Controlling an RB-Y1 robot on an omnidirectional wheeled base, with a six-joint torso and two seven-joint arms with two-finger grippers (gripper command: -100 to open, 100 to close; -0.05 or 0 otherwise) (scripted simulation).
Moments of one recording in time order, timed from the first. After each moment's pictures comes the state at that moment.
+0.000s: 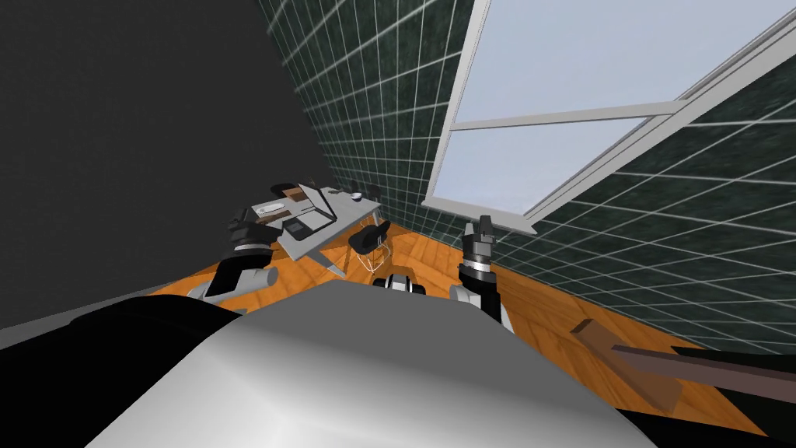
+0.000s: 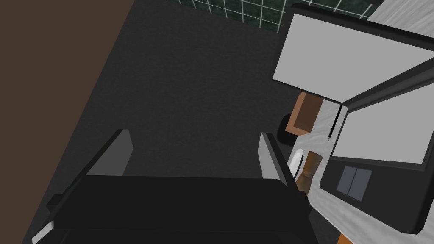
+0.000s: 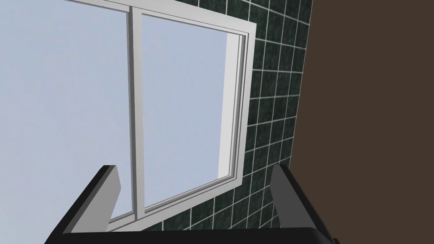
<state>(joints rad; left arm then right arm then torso) 0.51 0.41 0.71 -1.89 0.26 -0.22 0.60 0.54 -0.02 0.06 -2.31 0.03 -0.43 0.15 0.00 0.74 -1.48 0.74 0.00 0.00</state>
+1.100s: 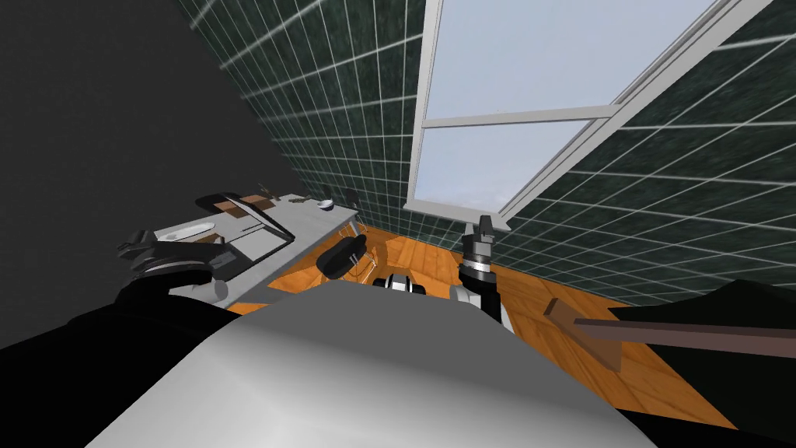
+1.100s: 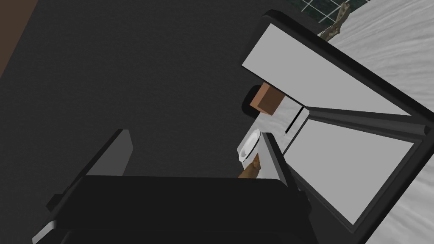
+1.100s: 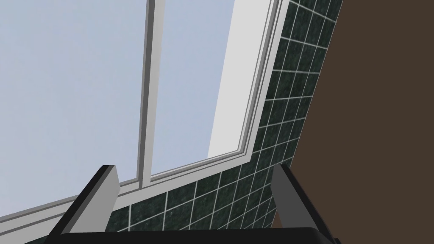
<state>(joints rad) 0.49 0.48 0.99 -1.64 0.27 -0.07 0.89 0.54 -0.02 0.06 -2.31 0.03 -0.43 0.15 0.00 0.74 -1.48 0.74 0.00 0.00</state>
